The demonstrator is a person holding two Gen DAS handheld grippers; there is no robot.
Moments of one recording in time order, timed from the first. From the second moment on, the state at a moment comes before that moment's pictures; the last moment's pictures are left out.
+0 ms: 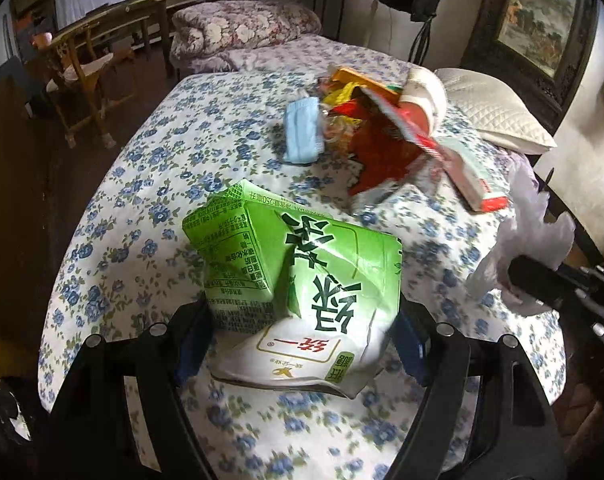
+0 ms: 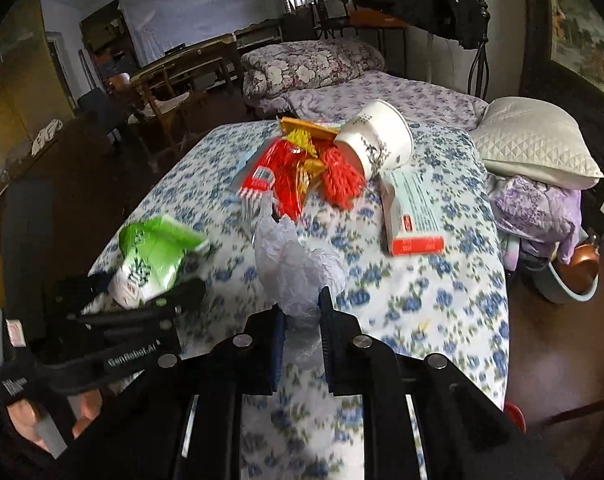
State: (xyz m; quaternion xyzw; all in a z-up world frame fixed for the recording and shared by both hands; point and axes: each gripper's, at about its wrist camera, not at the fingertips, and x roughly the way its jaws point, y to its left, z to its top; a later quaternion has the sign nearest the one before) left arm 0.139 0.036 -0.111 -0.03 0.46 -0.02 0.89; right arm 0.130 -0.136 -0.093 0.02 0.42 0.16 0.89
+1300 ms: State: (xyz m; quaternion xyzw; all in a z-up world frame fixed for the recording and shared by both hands) left arm 0.092 -0.376 -0.198 0.15 0.52 -0.24 0.80; right arm 0.006 -0.484 -0.323 0.24 0.54 -0.11 0.80
